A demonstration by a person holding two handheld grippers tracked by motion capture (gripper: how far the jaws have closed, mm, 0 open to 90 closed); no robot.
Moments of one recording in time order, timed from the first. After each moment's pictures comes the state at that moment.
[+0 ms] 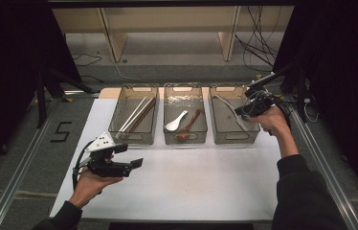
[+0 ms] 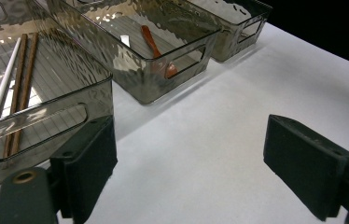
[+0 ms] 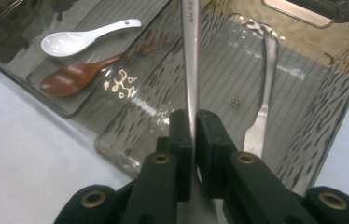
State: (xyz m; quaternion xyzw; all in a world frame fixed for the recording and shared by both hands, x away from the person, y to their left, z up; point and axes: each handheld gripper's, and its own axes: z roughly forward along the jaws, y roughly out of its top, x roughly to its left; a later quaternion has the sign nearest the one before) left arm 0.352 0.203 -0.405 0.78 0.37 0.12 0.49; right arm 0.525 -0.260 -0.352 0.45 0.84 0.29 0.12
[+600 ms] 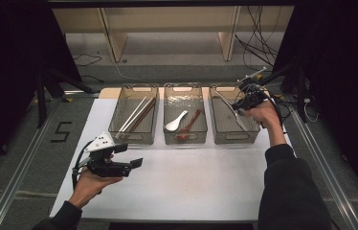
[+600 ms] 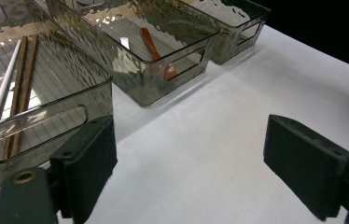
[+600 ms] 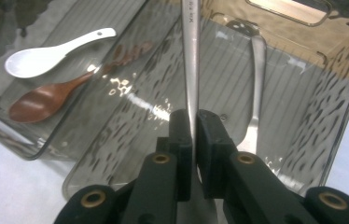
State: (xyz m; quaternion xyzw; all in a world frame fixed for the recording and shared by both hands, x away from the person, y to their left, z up) left arm 0.352 0.203 -0.404 0.78 0.37 0.12 0.50; right arm 0.559 -0.251 -0.361 0.48 0.83 0.26 0.11
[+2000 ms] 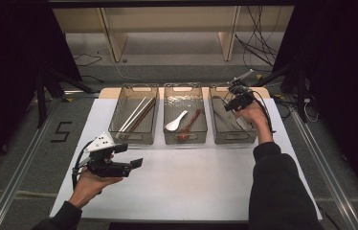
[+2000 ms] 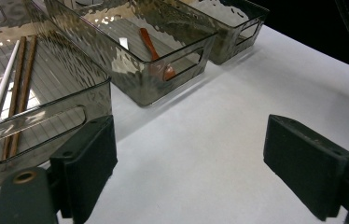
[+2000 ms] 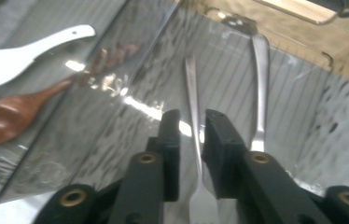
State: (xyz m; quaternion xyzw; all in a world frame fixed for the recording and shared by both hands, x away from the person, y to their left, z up) left arm 0.351 0.203 -0.403 0.78 0.37 0.12 0.50; right arm 0.574 -0.225 -0.381 0.49 0.83 0.24 0.13
